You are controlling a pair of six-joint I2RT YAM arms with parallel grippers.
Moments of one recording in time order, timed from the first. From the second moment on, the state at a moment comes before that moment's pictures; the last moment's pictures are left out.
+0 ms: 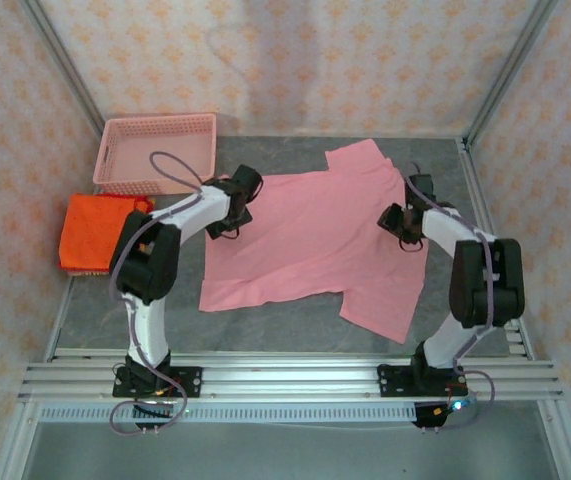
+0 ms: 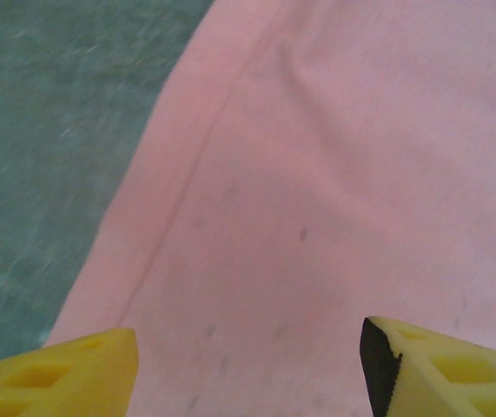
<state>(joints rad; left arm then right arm) -0.37 2.00 1.47 -0.80 -0.37 -0.99 0.03 1.70 1.05 -0.43 -0.12 0.56</state>
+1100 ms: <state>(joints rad) -0.31 2.51 2.22 -1.03 -0.33 -0.79 -0.08 2.21 1.63 -0.47 -0.19 0.59</state>
